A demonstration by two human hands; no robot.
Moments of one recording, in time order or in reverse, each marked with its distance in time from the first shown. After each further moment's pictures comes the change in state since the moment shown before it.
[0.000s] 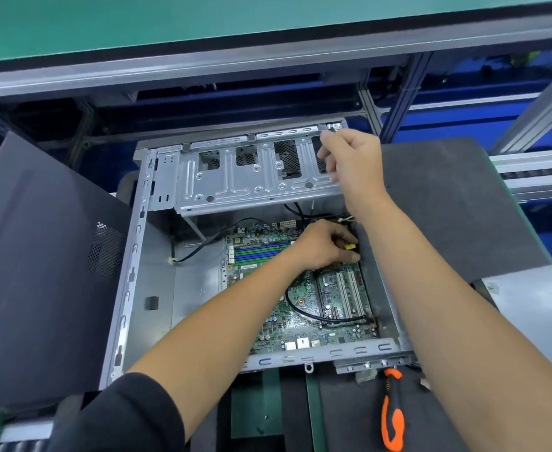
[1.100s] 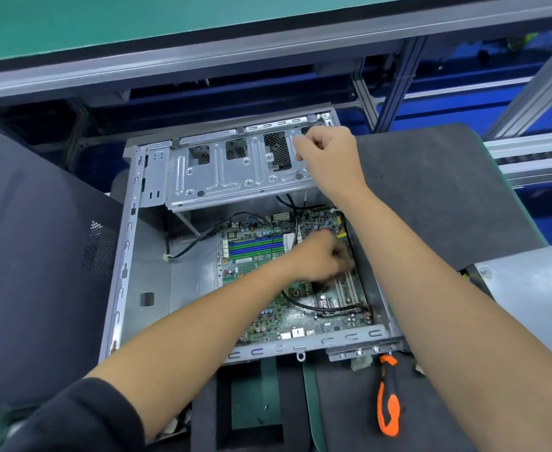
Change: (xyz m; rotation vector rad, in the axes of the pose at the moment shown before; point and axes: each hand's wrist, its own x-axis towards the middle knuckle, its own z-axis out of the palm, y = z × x) left_hand -0.039 0.023 0.005 0.305 -0.162 0.005; right_hand -0.008 -0.002 0.007 -0.265 -0.087 -0.120
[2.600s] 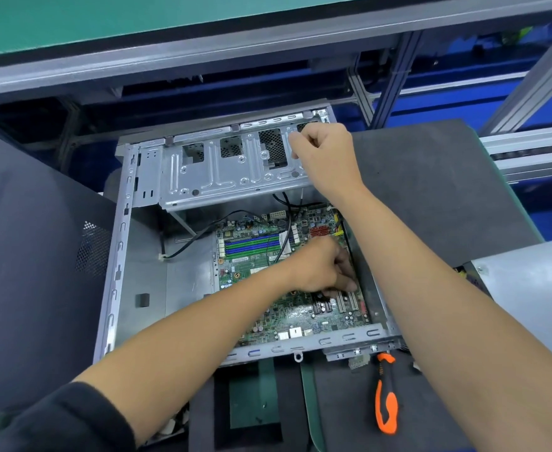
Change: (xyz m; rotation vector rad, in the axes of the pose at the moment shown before) left_hand 0.005 -0.015 0.018 -0.198 -0.111 0.031; right_hand 0.003 0.006 0.003 -0.009 0.019 -0.022
